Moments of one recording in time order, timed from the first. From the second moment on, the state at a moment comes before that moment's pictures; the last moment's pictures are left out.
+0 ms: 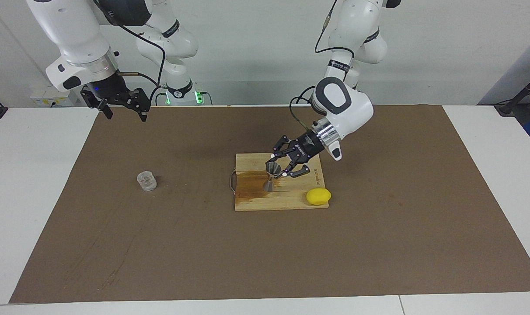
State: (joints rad) left arm -0.69 0.20 0.08 -2.03 -1.77 2.60 -1.21; right arm -0.02 0.01 0.06 -1.54 -0.02 1.49 0.14
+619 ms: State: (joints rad) left arm -0.75 0.26 0.09 -2.01 -1.79 2.66 -1.21; right arm -0.02 0.01 0.06 -1.54 -0.02 1.49 0.14
